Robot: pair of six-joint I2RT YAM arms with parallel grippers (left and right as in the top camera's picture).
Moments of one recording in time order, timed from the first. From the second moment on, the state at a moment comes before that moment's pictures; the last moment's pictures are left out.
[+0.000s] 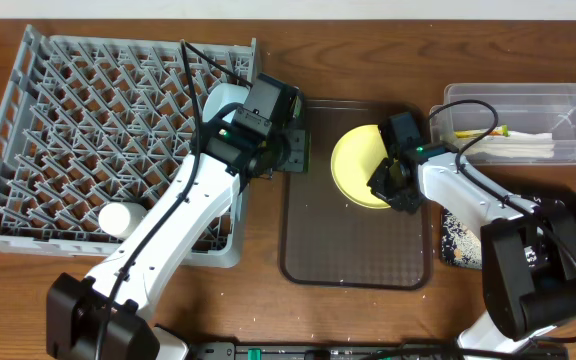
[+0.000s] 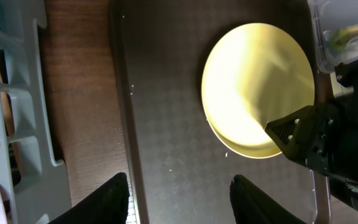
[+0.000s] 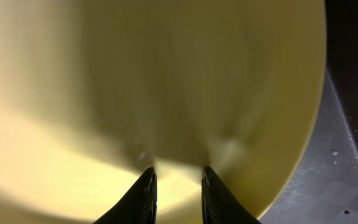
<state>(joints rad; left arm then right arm) -0.50 1.59 1.37 -0.81 0.12 -0.40 0.32 1.81 1.05 -0.65 -0.02 0.93</state>
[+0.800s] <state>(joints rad) -0.50 1.59 1.37 -0.81 0.12 -0.40 0.32 1.73 0.97 -0.65 0.00 0.92</state>
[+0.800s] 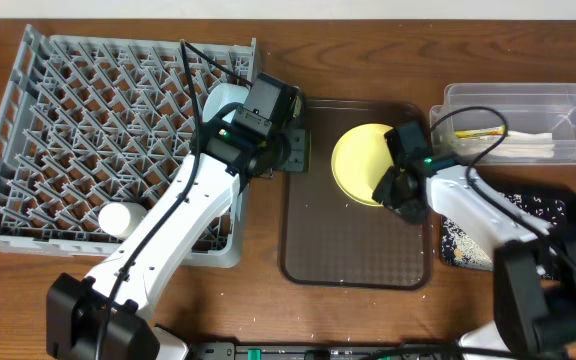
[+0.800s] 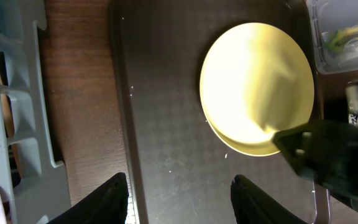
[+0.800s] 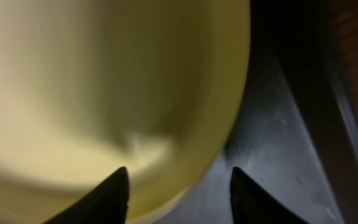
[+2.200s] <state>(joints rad) -0.50 1.59 1.37 -0.65 0.81 -0.38 -0.09 1.44 0.95 -0.61 -0.75 0.13</state>
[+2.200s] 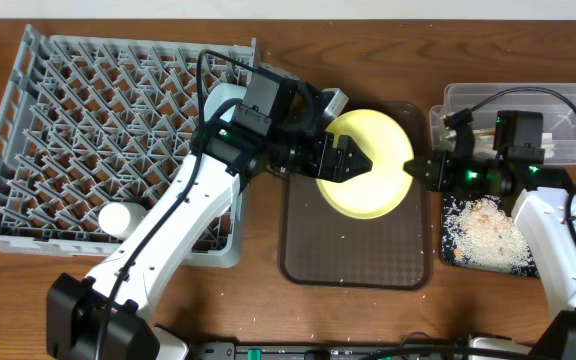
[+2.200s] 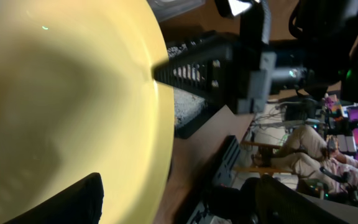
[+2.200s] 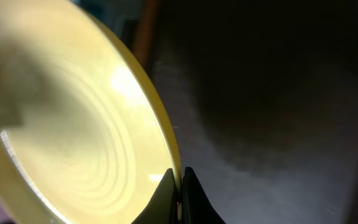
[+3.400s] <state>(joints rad) -0.48 1.60 1.37 -0.72 0.66 -0.29 -0.08 1.44 0.95 -0.54 -0.98 0.08</state>
